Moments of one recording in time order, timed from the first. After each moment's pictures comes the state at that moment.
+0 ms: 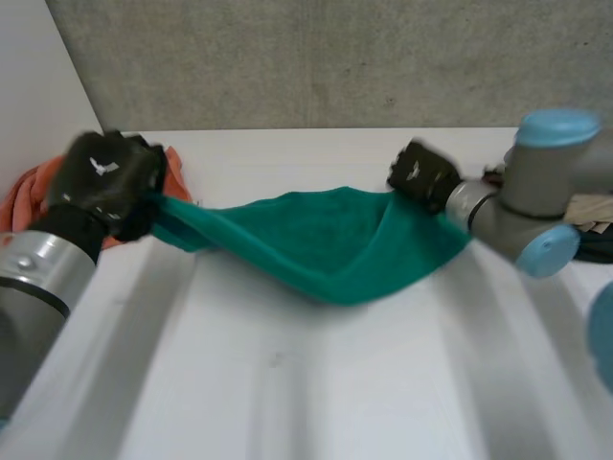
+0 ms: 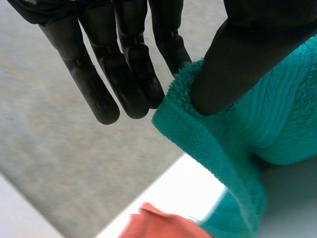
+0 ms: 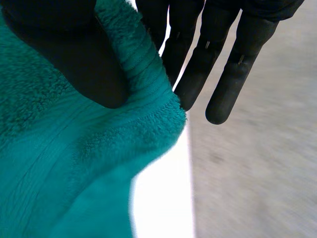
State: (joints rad) left arm 4.46 -1.50 -1.89 3.49 -1.39 3.49; right arm 1.87 -0.67 0.75 0.11 1.15 2.04; left_hand 1.14 1.20 1.19 1.20 0.99; right_hand 1.13 1.18 1.18 1.19 0.97
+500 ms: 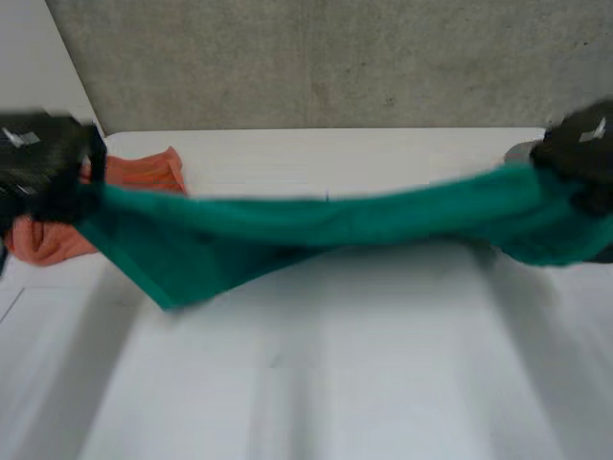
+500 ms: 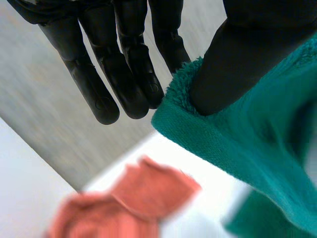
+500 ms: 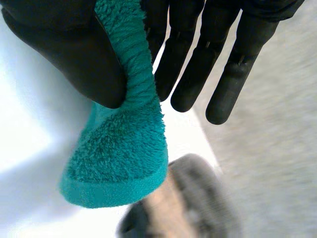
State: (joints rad) left arm 4.60 -1.40 -1.70 2.98 -1.34 3.50; right arm 1.59 -1.46 1.33 0.53 1.18 2.18; left_hand 1.14 1.20 1.19 1.20 0.99; right_hand 1.13 1.18 1.19 1.20 0.97
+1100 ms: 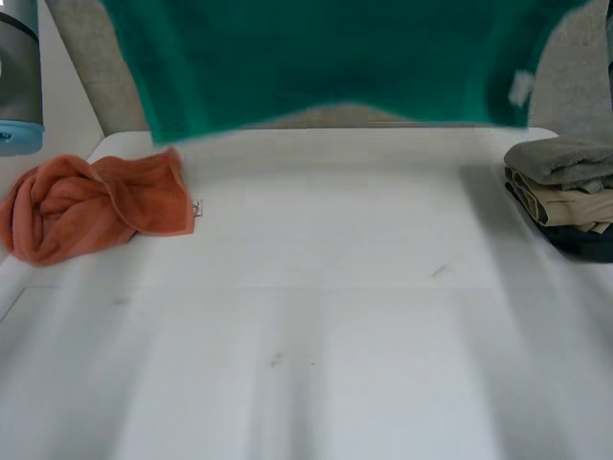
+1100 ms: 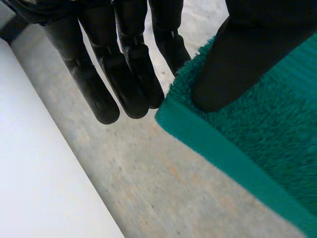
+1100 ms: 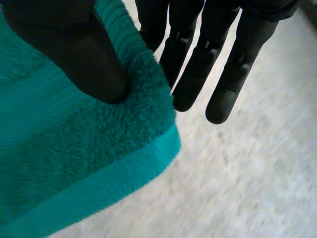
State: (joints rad) left arm 4.49 -2.01 -0.91 3.65 -1.56 3.53; right arm 1.70 -1.08 0.99 -0.67 1.37 2.62; left_hand 1.14 1.20 1.19 1.20 0.99; right_hand 1.13 1.18 1.19 1.20 0.97
